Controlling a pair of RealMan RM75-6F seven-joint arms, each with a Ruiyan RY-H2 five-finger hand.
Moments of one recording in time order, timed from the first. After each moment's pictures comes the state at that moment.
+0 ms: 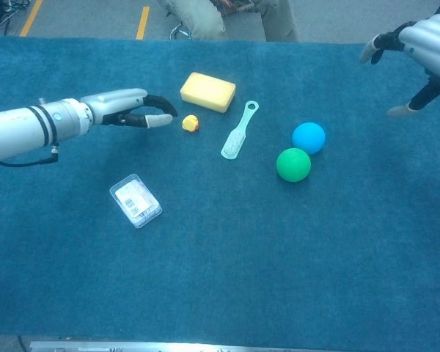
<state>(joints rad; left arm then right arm) -0.91 -1.52 -0.03 -1.19 1.42 0.63 -0.50 0.59 -1.08 0.07 -1.81 -1.20 1.06 -0.48</state>
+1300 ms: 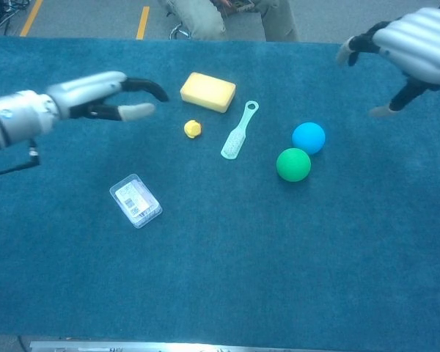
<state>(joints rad) -0.80 -1.30 -0.01 -1.48 1.49 0.85 -0.47 0.62 -1.09 0.09 -1.83 -1.27 1.02 -0.51</state>
